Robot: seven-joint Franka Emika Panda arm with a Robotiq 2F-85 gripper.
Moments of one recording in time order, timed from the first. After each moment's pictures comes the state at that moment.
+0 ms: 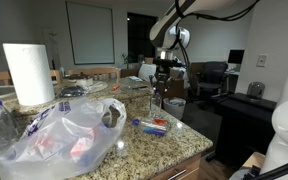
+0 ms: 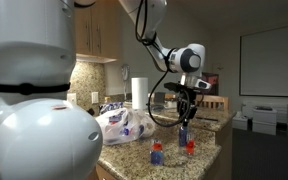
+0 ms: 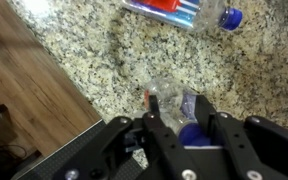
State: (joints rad) arm -0.06 0.02 -0.08 -2.16 0.18 2.10 0.48
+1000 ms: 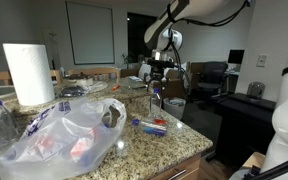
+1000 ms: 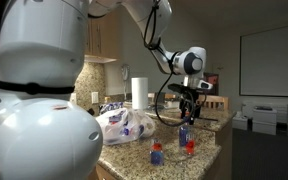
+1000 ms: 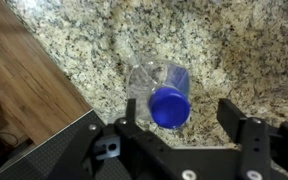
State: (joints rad) arm -0.06 0.13 -0.08 -2.03 0.18 2.13 0.48
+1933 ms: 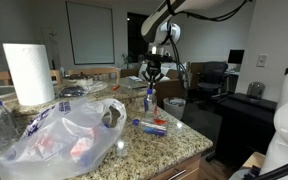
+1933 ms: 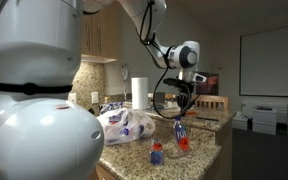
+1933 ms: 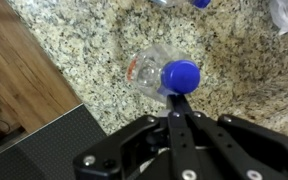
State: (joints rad) arm -0.03 0.08 -0.06 -2.01 0.16 2.10 0.47
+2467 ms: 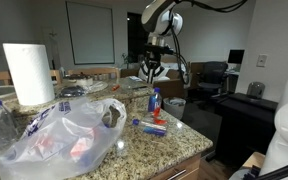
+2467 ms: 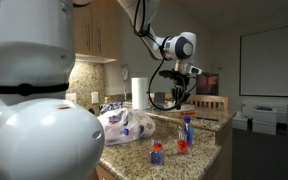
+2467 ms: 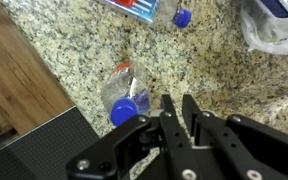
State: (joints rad) arm -0.02 0.01 -0.05 -2.01 0.18 2.03 0.47
